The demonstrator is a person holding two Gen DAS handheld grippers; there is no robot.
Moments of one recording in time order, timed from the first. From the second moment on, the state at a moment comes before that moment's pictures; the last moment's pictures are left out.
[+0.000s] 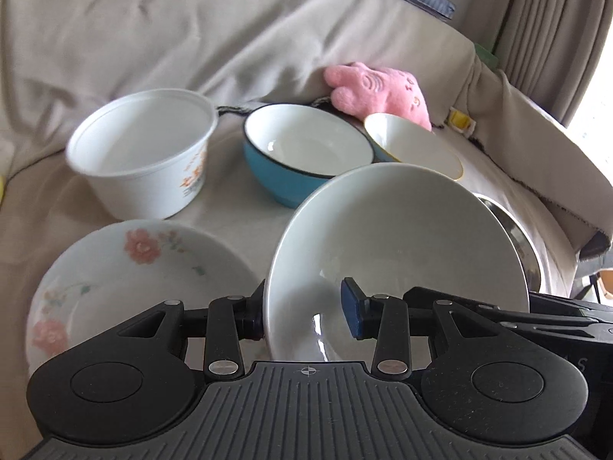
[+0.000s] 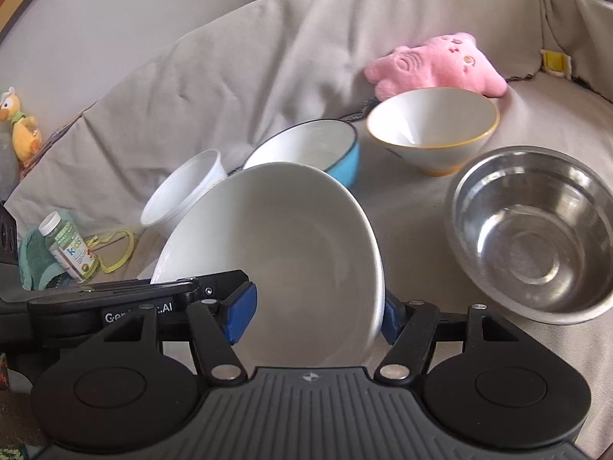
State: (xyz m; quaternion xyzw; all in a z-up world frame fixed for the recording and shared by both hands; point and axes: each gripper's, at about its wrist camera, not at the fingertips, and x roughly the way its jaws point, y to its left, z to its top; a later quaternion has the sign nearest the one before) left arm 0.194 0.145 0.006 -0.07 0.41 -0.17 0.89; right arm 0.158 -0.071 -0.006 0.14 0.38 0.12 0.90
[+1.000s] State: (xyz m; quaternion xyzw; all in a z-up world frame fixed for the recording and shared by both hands) left arm 0.181 0.282 -0.031 -0.17 0.45 -0.04 0.87; right arm 0.181 0.081 -0.041 0.06 0.47 0.19 0.86
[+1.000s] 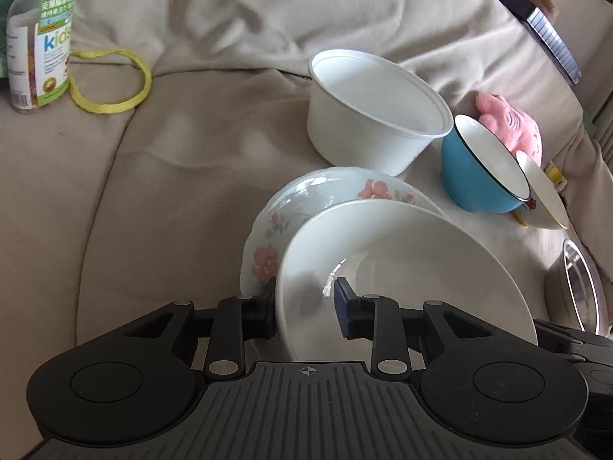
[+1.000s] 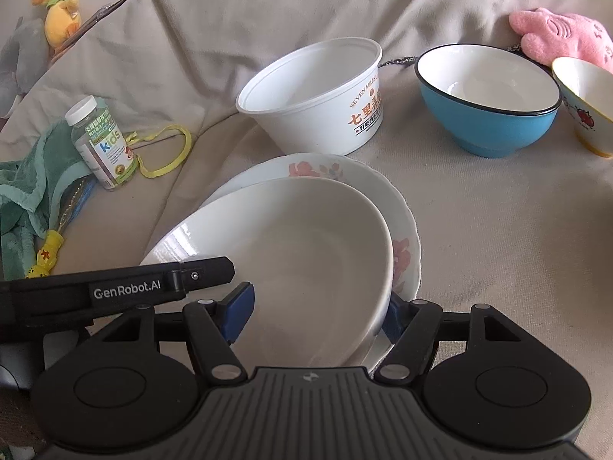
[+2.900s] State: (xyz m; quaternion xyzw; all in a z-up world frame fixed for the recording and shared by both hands) left arm 0.187 0.178 0.030 0.01 0.39 -0.01 0.92; right arm 0.139 -0.108 -0.008 0.09 0.35 0.16 0.92
